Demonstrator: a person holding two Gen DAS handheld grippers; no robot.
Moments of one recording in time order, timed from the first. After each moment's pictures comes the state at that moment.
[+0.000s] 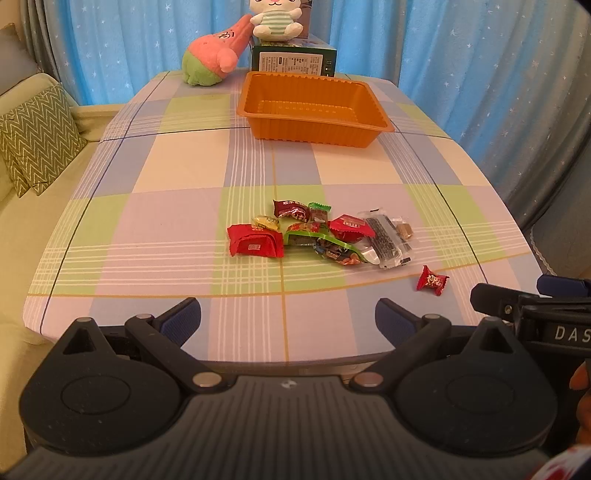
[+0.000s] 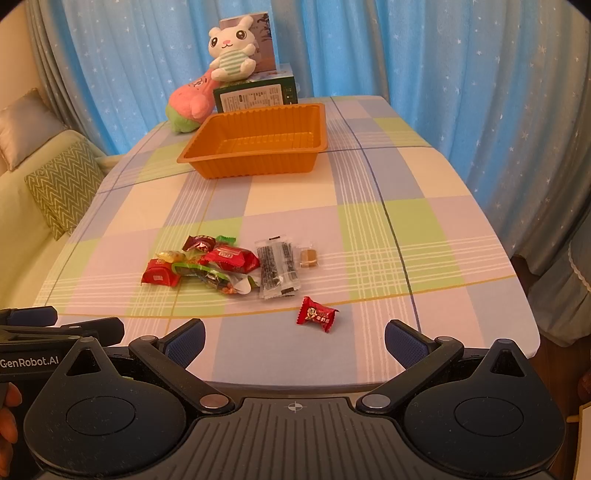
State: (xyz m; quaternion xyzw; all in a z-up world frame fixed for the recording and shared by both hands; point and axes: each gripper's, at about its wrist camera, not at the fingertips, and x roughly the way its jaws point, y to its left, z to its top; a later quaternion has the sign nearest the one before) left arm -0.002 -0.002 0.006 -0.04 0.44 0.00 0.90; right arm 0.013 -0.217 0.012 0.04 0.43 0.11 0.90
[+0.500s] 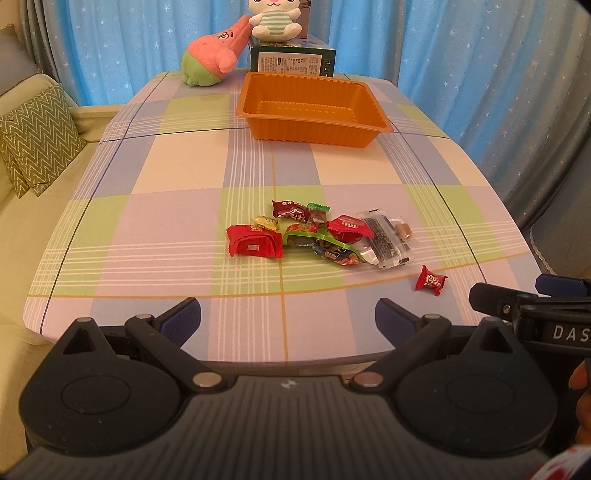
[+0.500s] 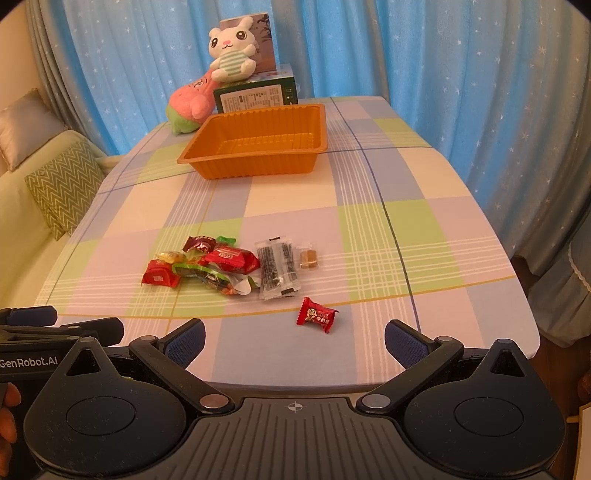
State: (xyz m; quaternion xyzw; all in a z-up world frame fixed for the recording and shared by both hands) left arm -0.002 -0.002 0.008 -0.04 0.44 0.00 0.90; right arm 0.013 -0.218 0.011 0.04 0.43 0.11 0.90
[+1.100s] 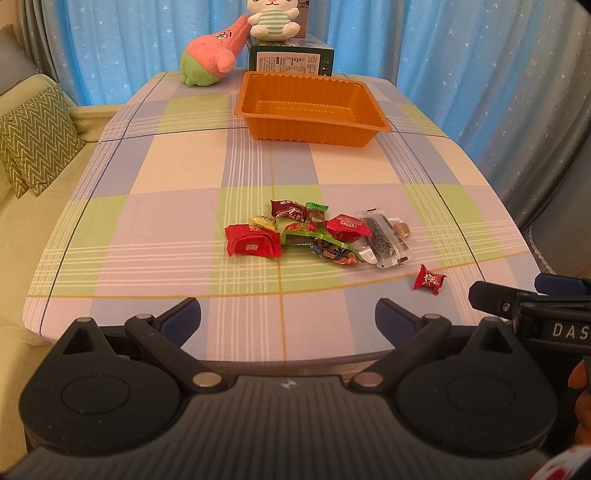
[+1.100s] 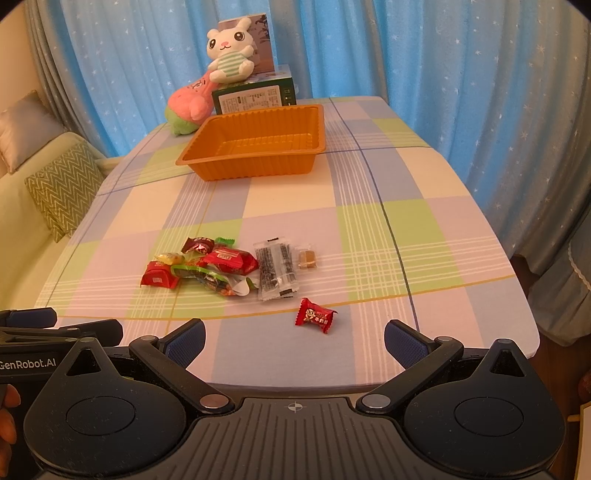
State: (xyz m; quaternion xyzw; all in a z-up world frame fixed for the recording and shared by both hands) left arm -0.003 -0.002 0.007 -0.04 0.44 0.00 0.90; right arm 0.013 -0.218 0.010 0.04 0.43 0.11 0.90
